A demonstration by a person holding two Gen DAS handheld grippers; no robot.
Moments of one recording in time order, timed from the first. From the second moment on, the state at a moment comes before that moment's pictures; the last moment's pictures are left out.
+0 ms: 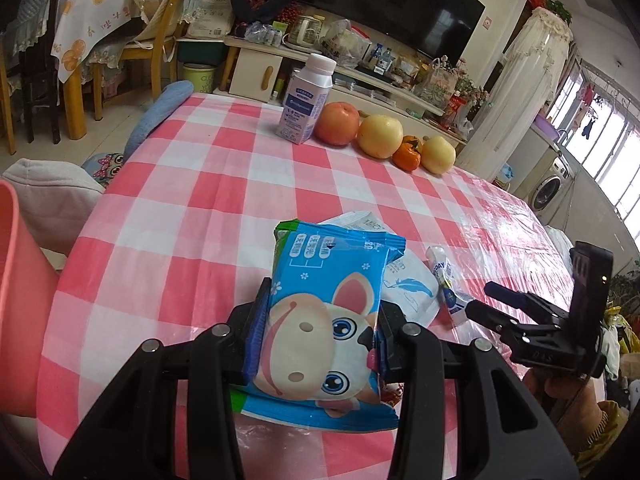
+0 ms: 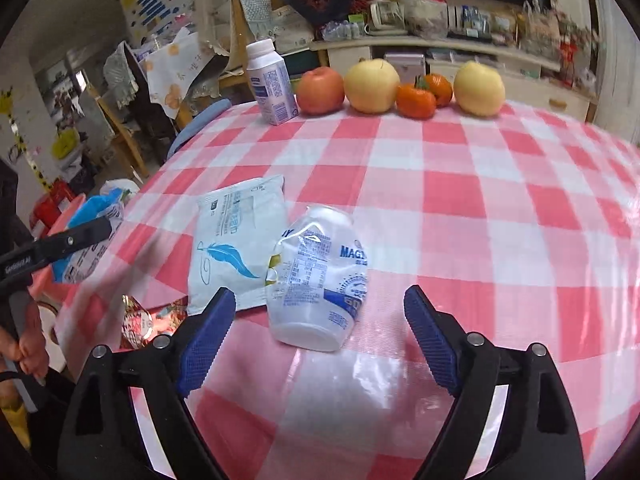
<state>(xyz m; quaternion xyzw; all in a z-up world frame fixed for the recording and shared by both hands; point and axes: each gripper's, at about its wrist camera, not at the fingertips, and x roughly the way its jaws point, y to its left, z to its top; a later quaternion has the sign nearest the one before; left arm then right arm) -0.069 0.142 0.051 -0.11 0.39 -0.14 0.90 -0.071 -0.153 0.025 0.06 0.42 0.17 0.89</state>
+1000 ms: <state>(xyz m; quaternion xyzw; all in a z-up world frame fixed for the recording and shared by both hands) -0.062 0.145 0.041 -0.12 0.42 -0.15 0.89 -0.088 -0.126 0.048 0.03 0.38 0.15 0.91</state>
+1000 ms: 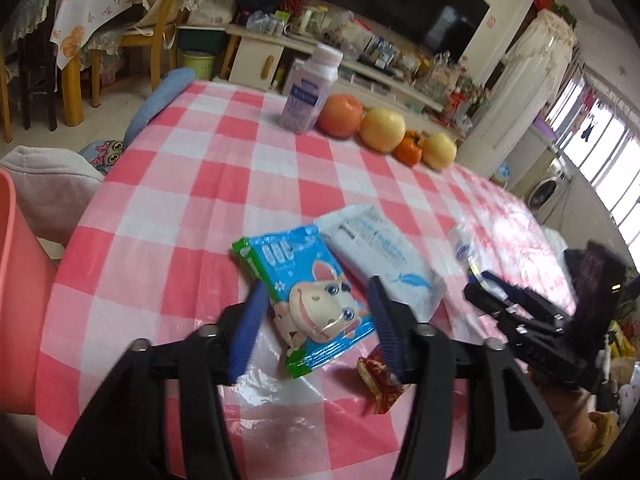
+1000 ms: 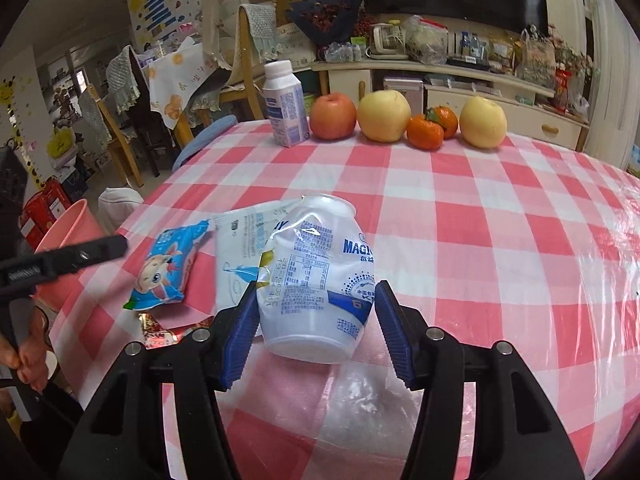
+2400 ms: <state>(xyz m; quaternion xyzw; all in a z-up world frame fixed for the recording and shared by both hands) -0.087 0.292 0.089 -0.23 0.33 0.04 0.92 -0.120 0.055 0.121 -0.06 0.32 0.32 0.89</state>
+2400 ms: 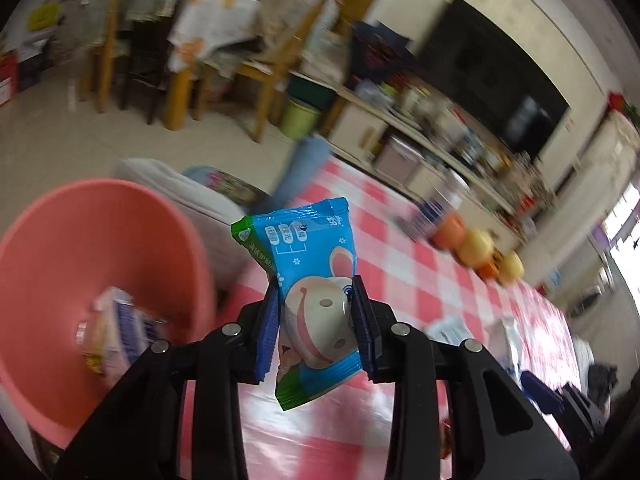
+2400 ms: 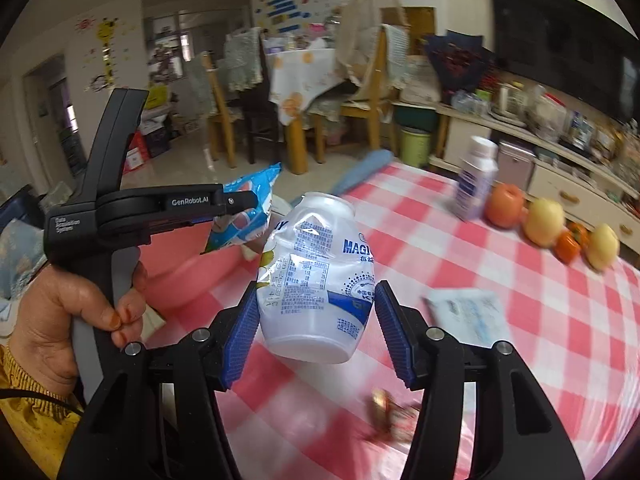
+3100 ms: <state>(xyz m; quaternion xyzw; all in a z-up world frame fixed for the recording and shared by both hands) -0.143 0.447 0.057 -0.33 0.29 0.21 0.87 -0.096 0.242 0.115 -0.11 0.32 0.41 0.85</state>
